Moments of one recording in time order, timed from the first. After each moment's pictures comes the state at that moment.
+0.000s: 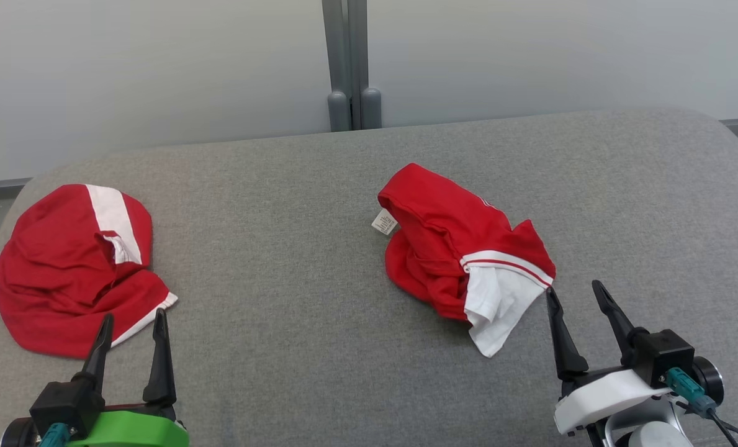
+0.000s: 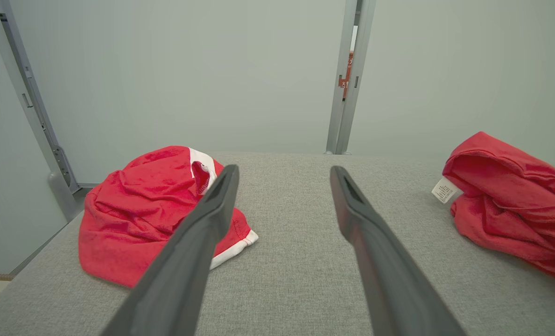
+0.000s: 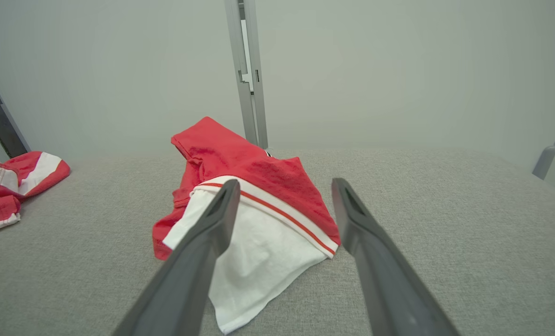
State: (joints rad) left arm 0.03 0.14 0.02 0.18 -0.25 -0.10 -0.26; right arm -0.01 -0.05 0.05 0.20 0.11 0.13 -0.26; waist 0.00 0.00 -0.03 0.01
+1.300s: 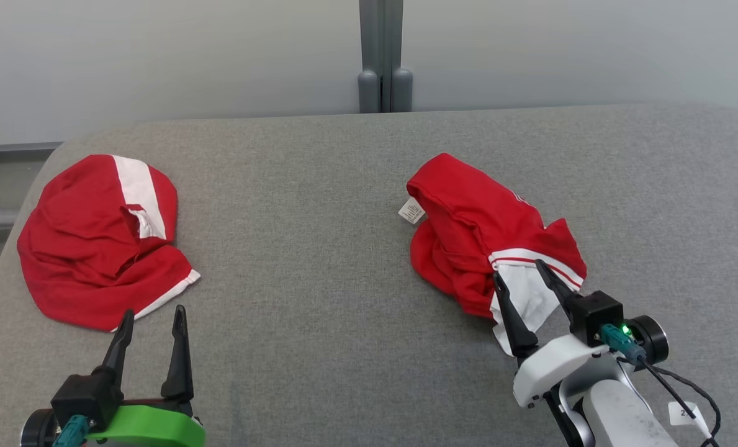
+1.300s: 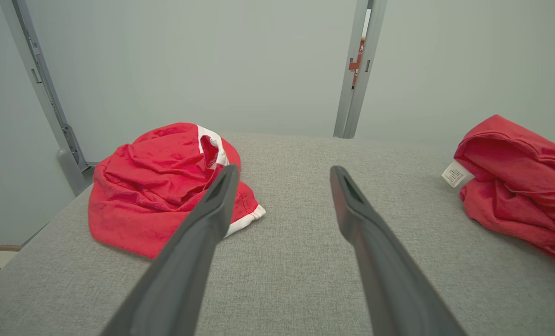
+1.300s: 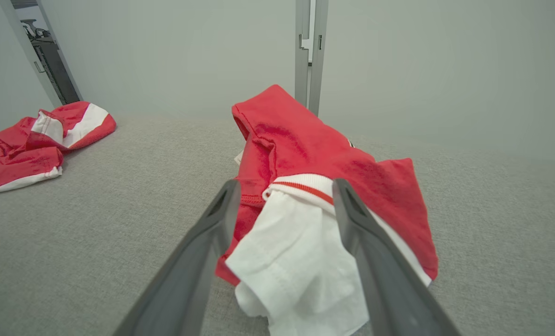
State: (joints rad) left arm 0.01 0.10 0.00 0.20 -0.22 -0.12 -0.26; right arm -0.19 -0.05 0.18 0.41 0.08 0.13 -0.25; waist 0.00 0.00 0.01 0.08
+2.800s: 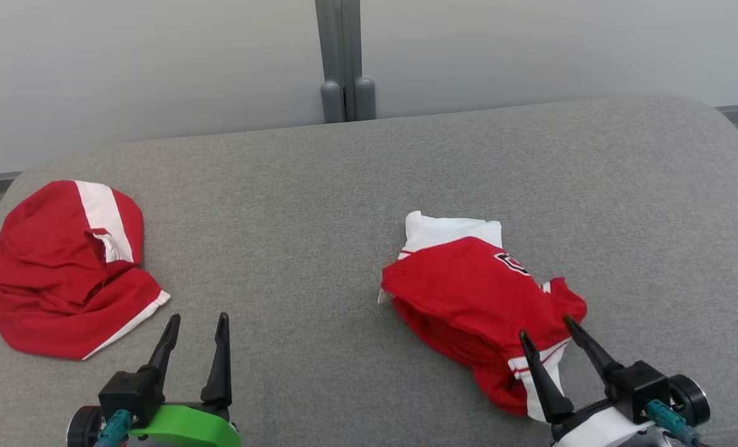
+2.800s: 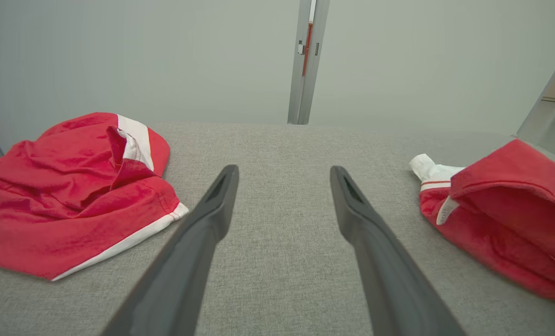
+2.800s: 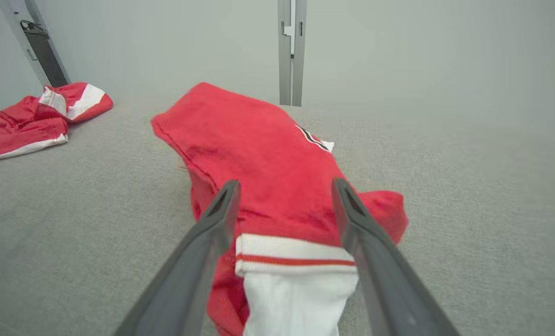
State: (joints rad) left arm -0.01 0.07 -0.07 0.28 -0.22 -0.13 -0.26; right arm 0.06 -0.17 0.22 0.17 0.14 0.13 -0.26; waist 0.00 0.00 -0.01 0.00
